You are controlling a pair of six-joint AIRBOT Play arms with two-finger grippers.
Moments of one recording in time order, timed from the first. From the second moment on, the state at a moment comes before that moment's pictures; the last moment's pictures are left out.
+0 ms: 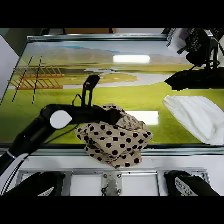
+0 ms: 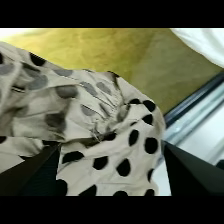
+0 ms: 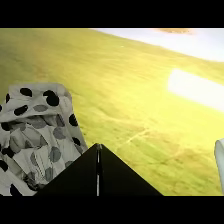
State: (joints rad) left arm -0.62 -1.05 1.04 1.12 -0.86 -1.68; right arm -0.04 -1.06 1.40 -1.05 1.28 1.21
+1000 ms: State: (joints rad) left arm -0.31 -1.80 1.47 0.95 -1.16 -1.40; right arm -0.17 -1.08 0.59 -1.04 1.14 1.47
